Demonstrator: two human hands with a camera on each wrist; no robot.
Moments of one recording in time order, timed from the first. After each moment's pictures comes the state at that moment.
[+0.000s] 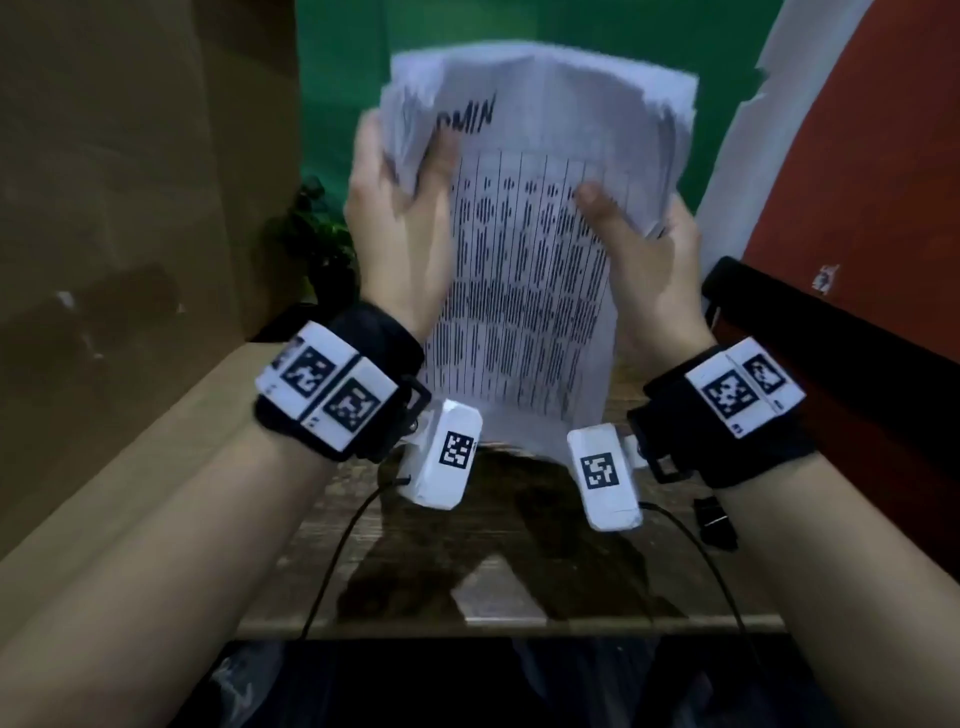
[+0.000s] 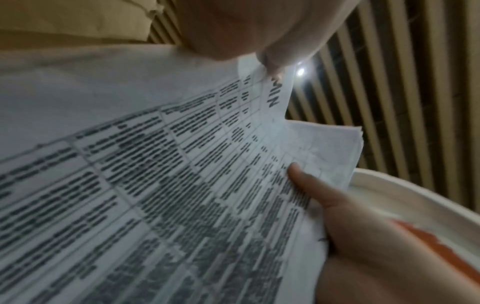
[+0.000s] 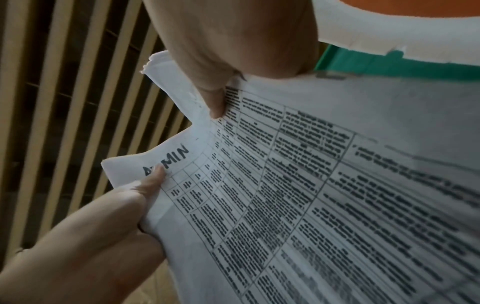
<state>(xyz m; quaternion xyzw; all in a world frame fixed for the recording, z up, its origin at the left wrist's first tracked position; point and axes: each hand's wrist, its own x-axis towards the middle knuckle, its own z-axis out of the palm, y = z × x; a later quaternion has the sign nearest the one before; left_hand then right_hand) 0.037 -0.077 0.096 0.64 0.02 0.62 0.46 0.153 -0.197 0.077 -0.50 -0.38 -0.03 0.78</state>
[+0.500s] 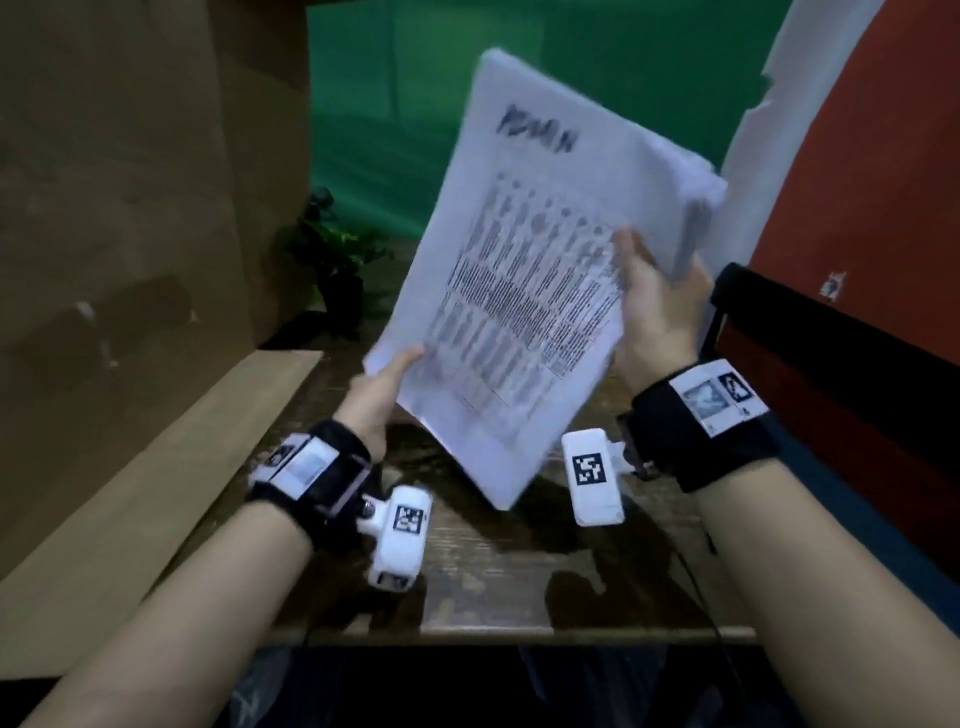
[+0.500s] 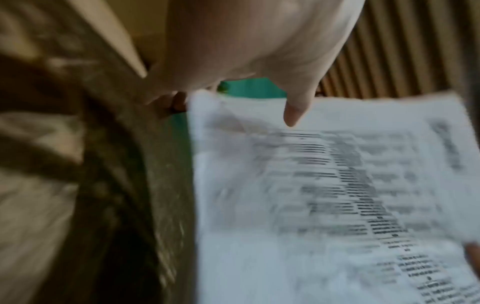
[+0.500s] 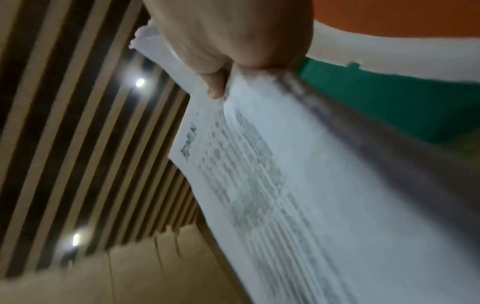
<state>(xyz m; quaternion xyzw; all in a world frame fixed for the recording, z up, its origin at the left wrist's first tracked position) 0.040 -0.015 -0.027 0.58 0.29 0.28 0.71 0.178 -0.185 0.052 -0.48 -0.22 -0.08 0.85</state>
